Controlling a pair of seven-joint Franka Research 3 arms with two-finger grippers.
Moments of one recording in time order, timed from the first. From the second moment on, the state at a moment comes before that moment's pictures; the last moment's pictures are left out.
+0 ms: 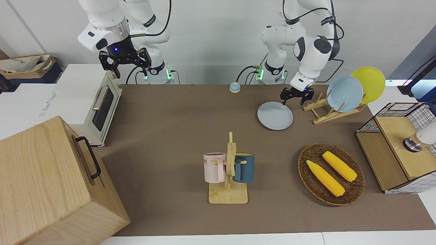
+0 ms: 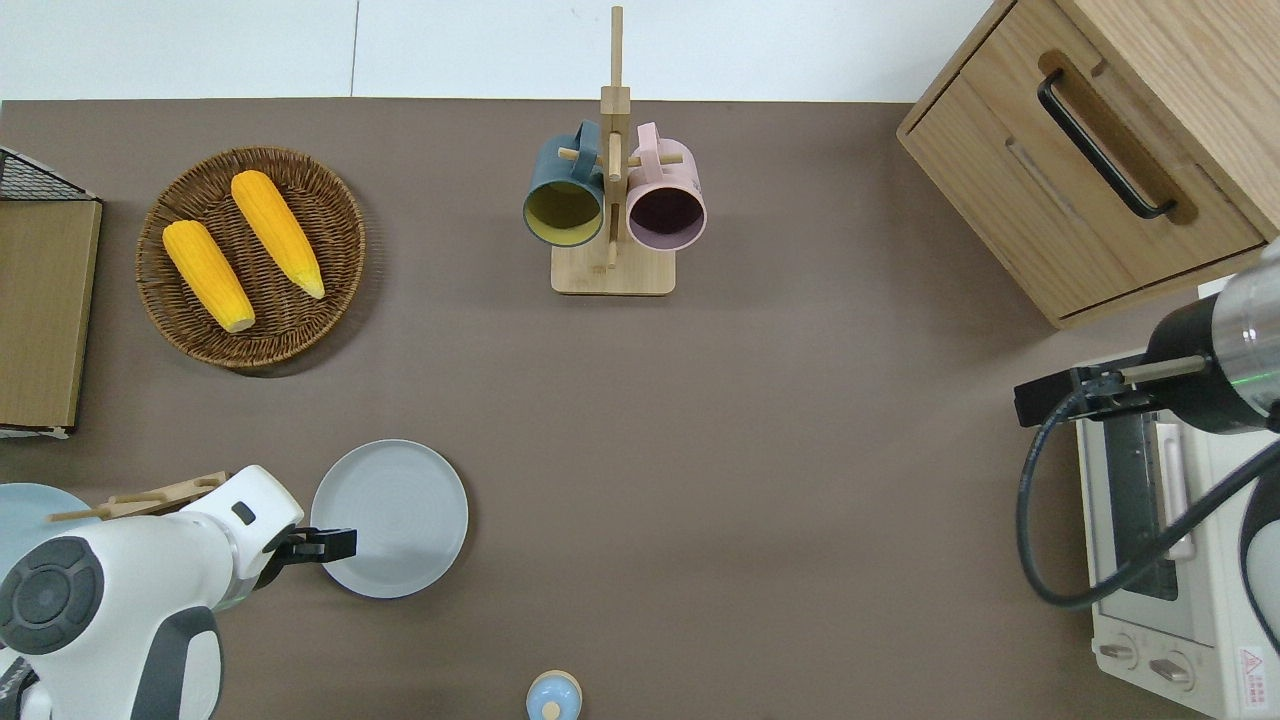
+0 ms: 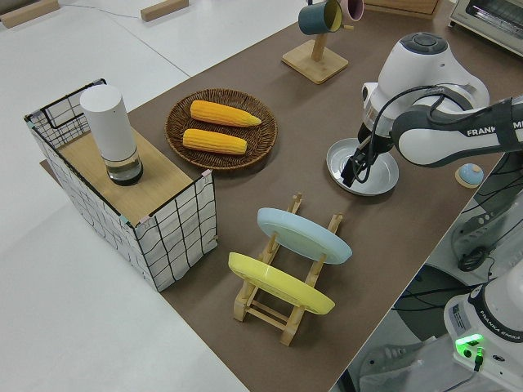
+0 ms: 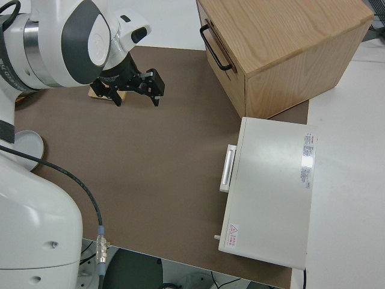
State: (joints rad) left arm -0.07 -0.31 0.02 -2.65 -0.04 2.36 0.01; right arm 0.03 0.00 0.09 -1.47 0.00 1.39 0.03
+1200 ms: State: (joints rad) left arm -0.07 -0.20 0.04 -2.69 -0.04 2.52 0.01; right arm 0.03 0.00 0.09 -1.47 0.00 1.39 0.03
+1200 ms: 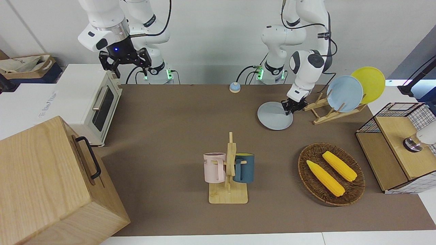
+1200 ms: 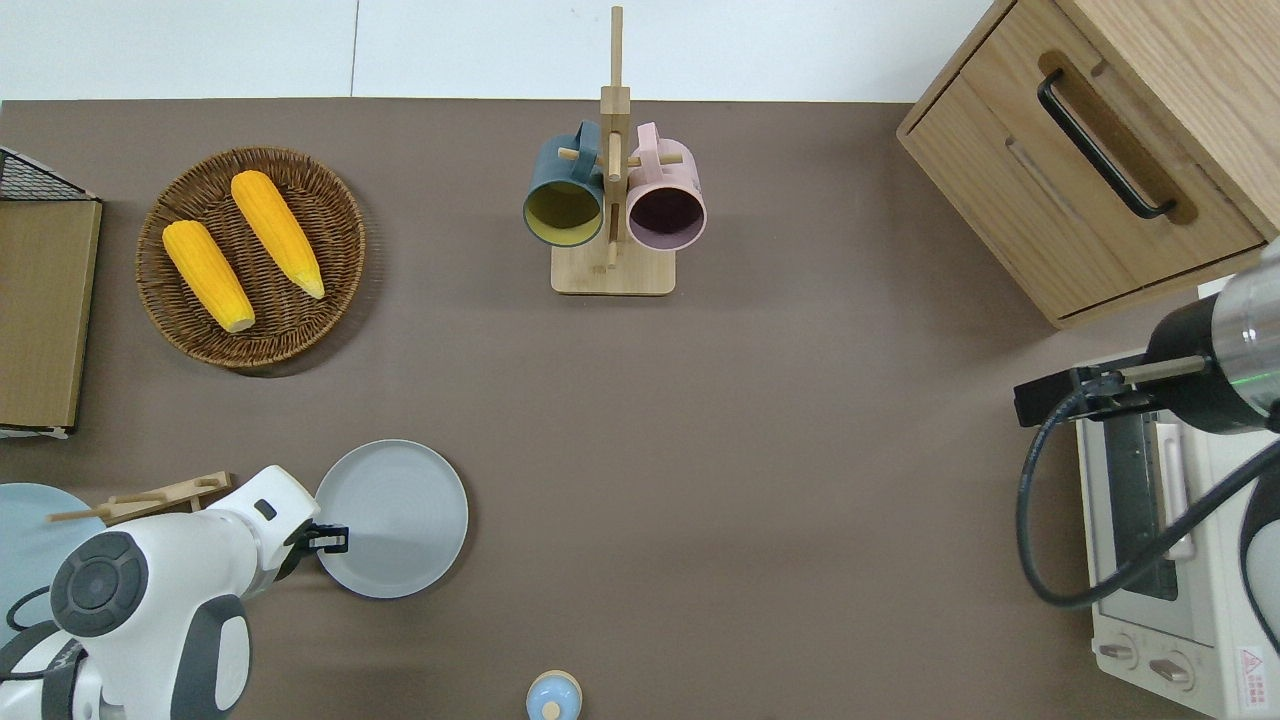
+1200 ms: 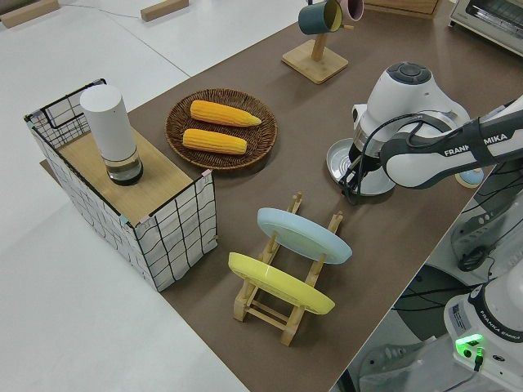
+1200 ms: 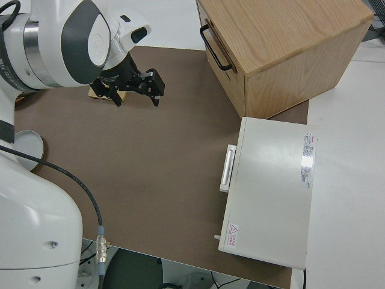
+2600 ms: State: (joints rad) left arm -0.55 0.02 -0.02 -2.44 -0.04 2.52 -0.70; right arm 0.03 0.00 0.09 -1.47 0.00 1.39 0.03
